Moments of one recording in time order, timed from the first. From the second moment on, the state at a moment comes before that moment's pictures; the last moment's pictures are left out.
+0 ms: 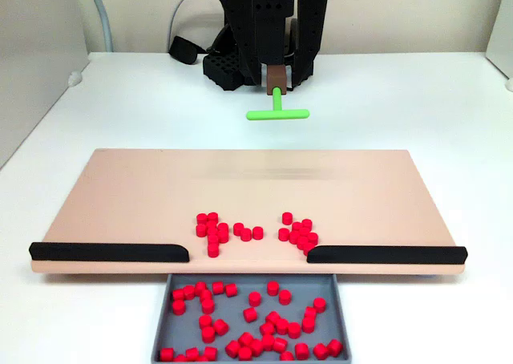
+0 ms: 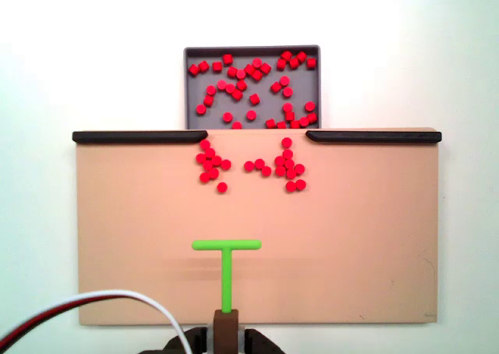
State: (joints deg) arm -2.5 99.8 98.0 88.9 -84.6
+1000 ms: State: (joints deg) arm -3.5 97.8 98.4 88.2 -83.3
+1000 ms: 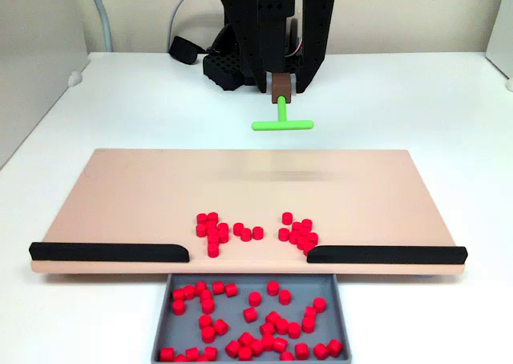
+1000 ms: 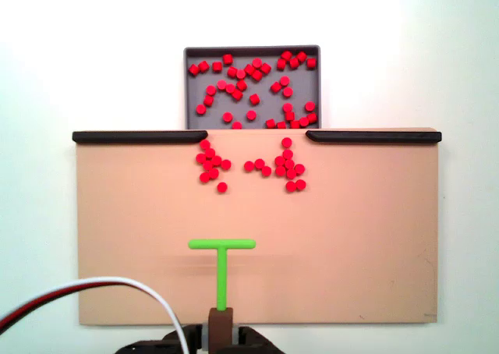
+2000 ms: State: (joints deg) arm -4.9 94.7 112.0 68.9 -78.9
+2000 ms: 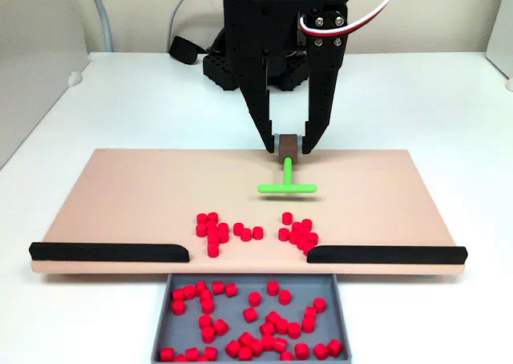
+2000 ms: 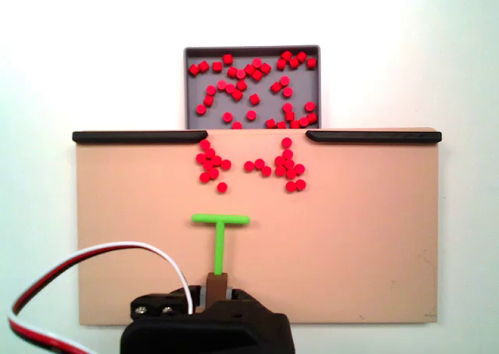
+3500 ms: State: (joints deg) arm -4.4 82.9 102.5 67.1 -80.3
